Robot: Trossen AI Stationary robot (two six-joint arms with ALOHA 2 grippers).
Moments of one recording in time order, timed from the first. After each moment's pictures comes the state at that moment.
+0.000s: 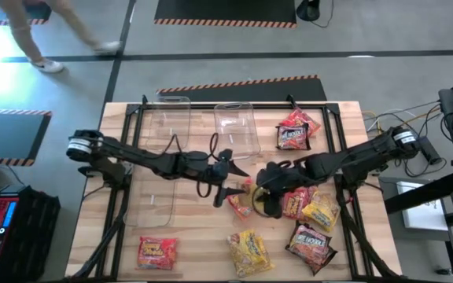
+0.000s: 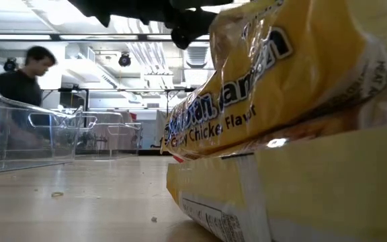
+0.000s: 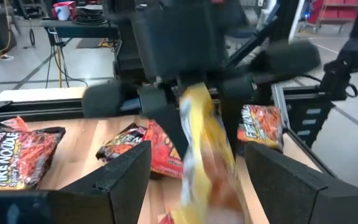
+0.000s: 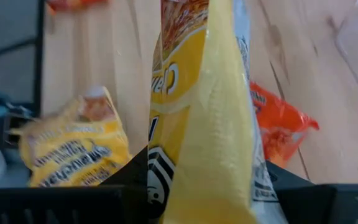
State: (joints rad) left arm -0.10 1.62 0.98 0.44 0.06 -0.02; right arm 0.25 1.43 1.10 -0.54 -0.01 0.47
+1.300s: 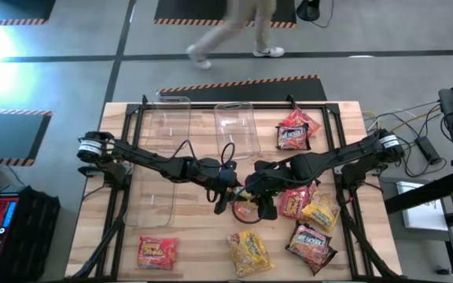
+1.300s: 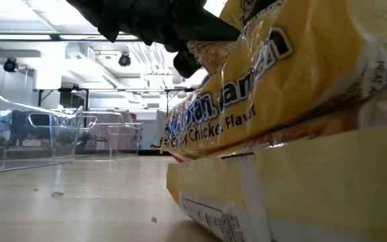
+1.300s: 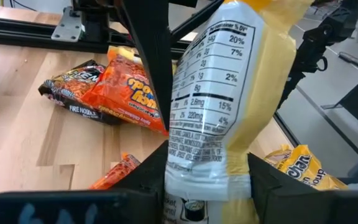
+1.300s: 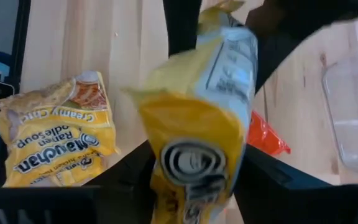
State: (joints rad) left arm -0.11 1.71 1.00 0.35 0.17 -0.17; right arm 0.25 1.60 1.40 -0.80 0.00 0.25
